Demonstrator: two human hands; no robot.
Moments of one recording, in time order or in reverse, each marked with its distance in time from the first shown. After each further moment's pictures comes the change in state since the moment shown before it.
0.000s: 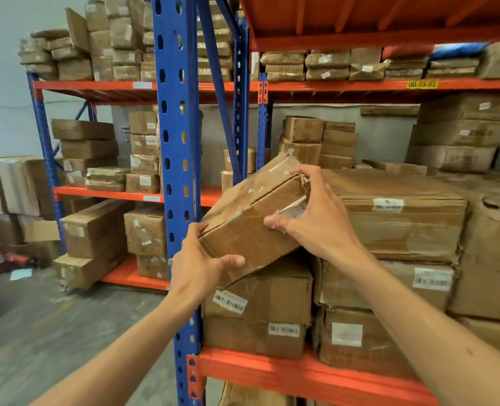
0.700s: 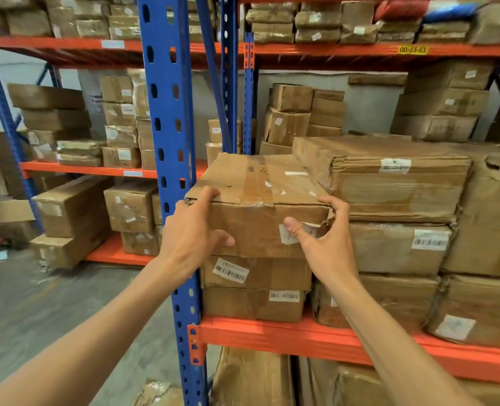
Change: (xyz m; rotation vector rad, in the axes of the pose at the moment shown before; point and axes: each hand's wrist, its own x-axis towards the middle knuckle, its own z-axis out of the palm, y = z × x) left_hand 0.024 -0.016 -0.008 0.495 -0.065 0.247; right_hand -0.079 0.047 0.055 0.275 0.240 0.382
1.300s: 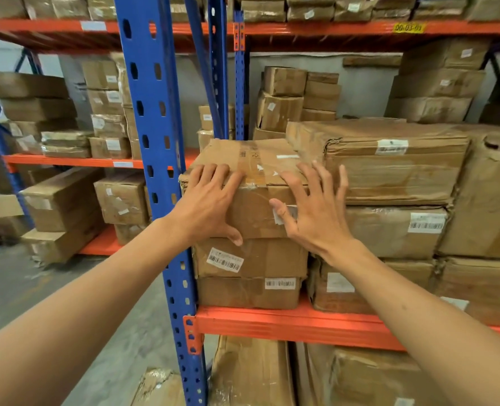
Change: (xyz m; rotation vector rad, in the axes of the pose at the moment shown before) left_hand 0.049 0.008 0.021 0.651 -0.107 0.556; right_hand 0.053 0.023 0.007 -0.920 -0.043 -0.713
